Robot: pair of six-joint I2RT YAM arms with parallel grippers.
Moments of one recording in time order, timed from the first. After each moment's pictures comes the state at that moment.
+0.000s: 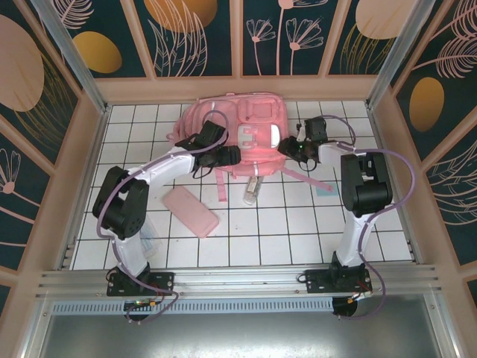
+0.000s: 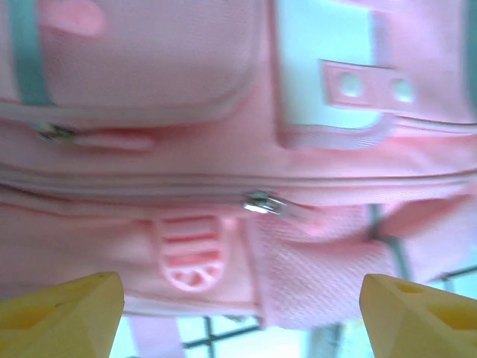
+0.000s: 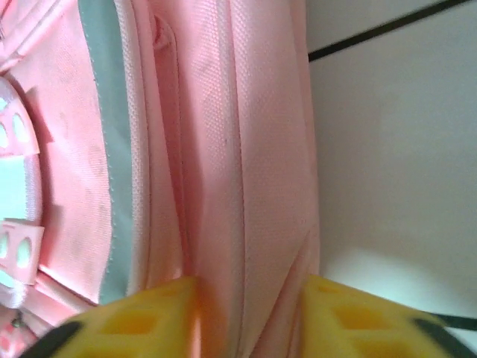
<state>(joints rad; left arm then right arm) -0.57 1.84 1.31 -0.37 0.05 -0.63 0.18 1.95 1.17 -0.07 -0.44 0.54</state>
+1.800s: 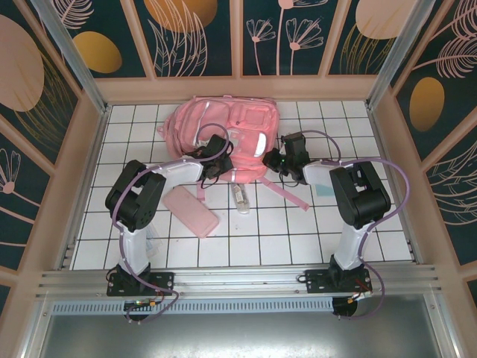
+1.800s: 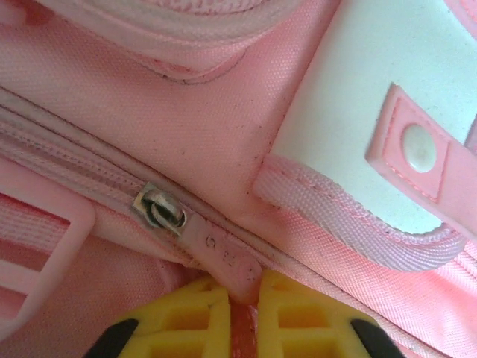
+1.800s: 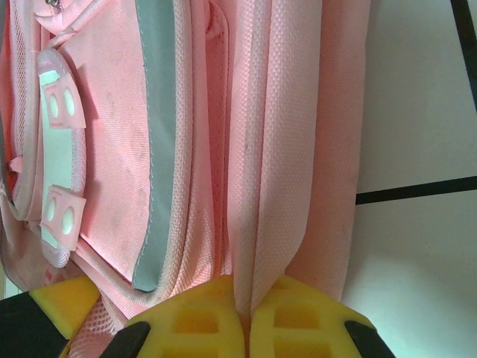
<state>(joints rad) -0.59 1.96 1.23 -0.20 -0.13 -0.93 0.38 1.85 0.95 0.20 -0.30 0.78</state>
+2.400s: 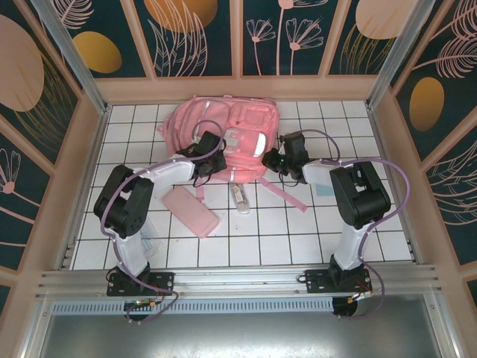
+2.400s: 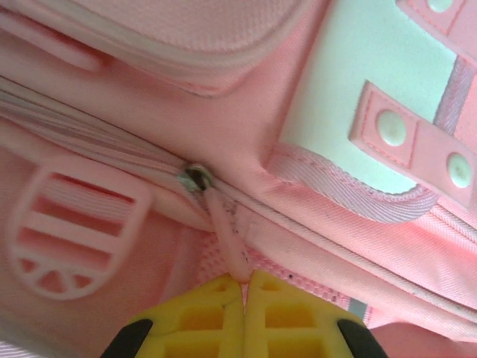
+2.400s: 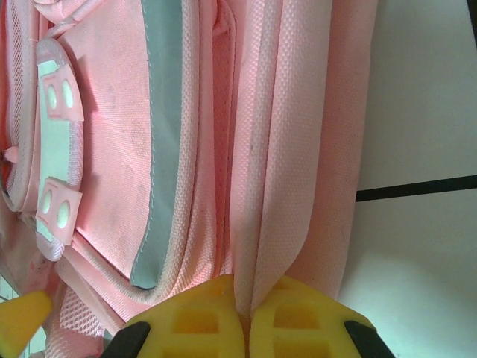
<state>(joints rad) -0.55 1.86 1.20 -0.29 -0.11 -0.79 0.38 1.85 0.96 0.17 -0.30 0.76</state>
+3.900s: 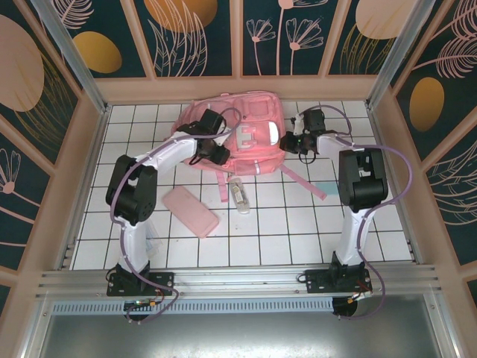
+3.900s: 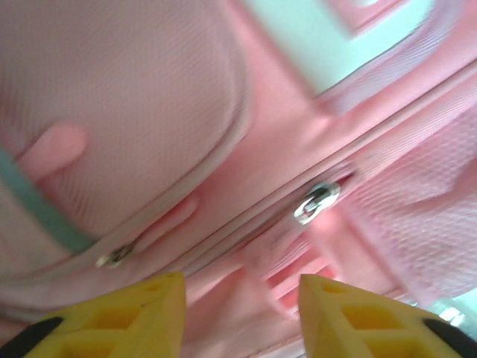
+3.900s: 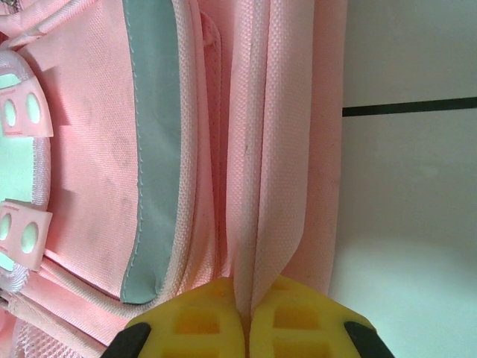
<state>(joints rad) -0.50 2.03 1.61 -0.66 0.04 0.07 0.18 2.03 1.37 -0.26 -0.45 0.31</state>
